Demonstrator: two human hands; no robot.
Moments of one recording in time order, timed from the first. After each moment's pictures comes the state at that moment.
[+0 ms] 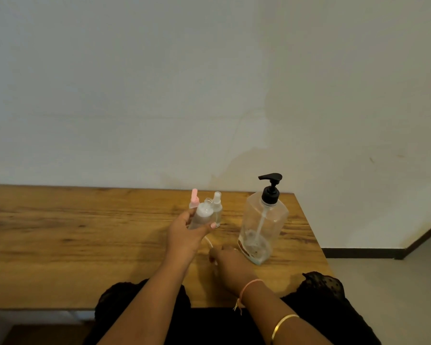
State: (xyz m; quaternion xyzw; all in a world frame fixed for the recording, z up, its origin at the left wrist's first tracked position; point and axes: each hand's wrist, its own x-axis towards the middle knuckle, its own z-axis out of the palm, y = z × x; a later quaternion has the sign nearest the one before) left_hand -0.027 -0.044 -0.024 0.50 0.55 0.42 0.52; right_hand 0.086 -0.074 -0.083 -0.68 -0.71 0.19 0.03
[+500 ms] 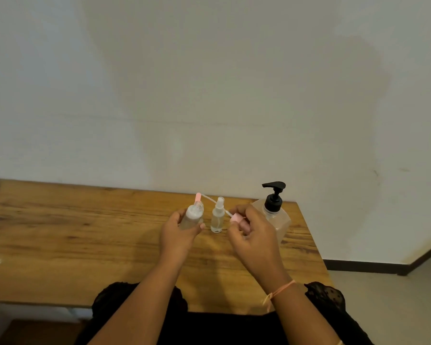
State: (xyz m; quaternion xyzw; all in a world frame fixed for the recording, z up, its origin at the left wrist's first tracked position) left_hand -0.038 -0.030 -0.033 0.48 0.58 0.46 0.47; right_hand 0.095 -0.093 0.003 -0.61 -0.60 0.12 0.50
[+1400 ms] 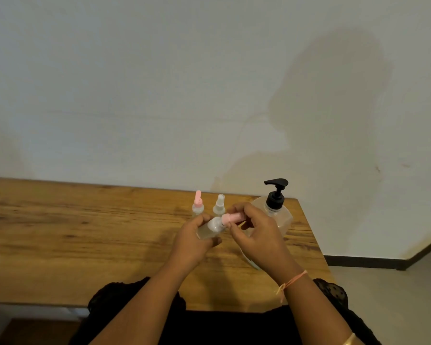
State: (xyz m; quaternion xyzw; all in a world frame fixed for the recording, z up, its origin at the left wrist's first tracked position) left_hand -0.030 -0.039 -0.035 0.63 0.52 0.34 0.47; right_hand 0.109 -0.089 0.005 -0.59 -0.66 0.17 0.44
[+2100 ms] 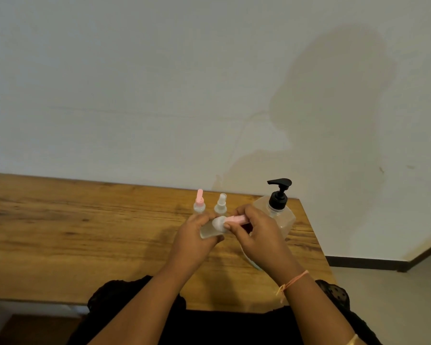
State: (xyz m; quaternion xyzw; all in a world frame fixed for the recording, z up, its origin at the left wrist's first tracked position) left_hand -0.031 -0.046 -0.028 0.68 0.49 0.37 0.40; right_hand 0.109 -0.088 0.005 -0.63 -0.65 0.18 0.38
